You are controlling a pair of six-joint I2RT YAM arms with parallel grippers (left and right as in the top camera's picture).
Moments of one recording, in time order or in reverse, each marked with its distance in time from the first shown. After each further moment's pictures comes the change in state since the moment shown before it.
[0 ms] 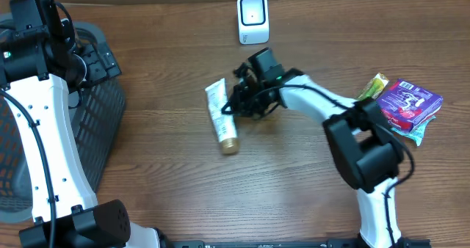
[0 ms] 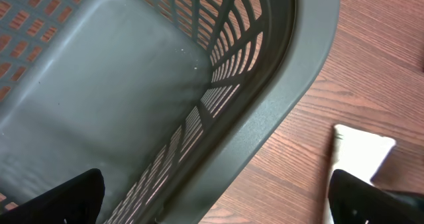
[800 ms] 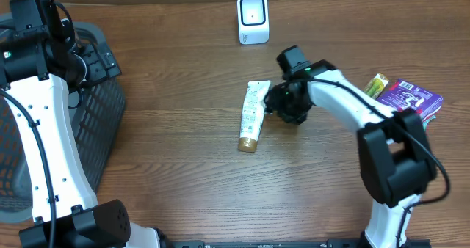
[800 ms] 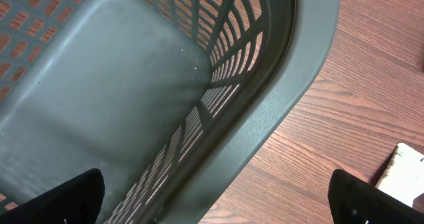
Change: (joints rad) left arm 0.000 0.000 0.000 0.000 0.000 0.000; right arm -0.115 -0.182 -0.078 -0.401 0.482 0.150
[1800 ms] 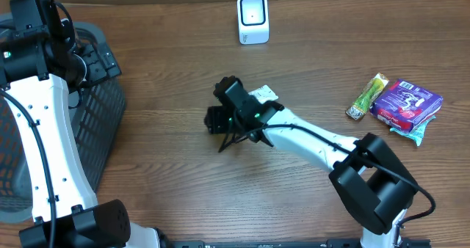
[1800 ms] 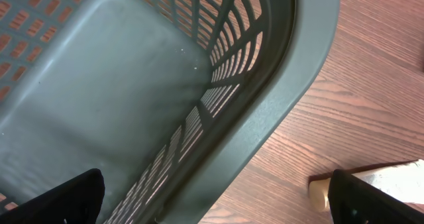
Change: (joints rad) left arm 0.000 0.000 0.000 0.000 0.000 0.000; right arm 0.353 -0.046 -0.092 0.513 0.108 -0.055
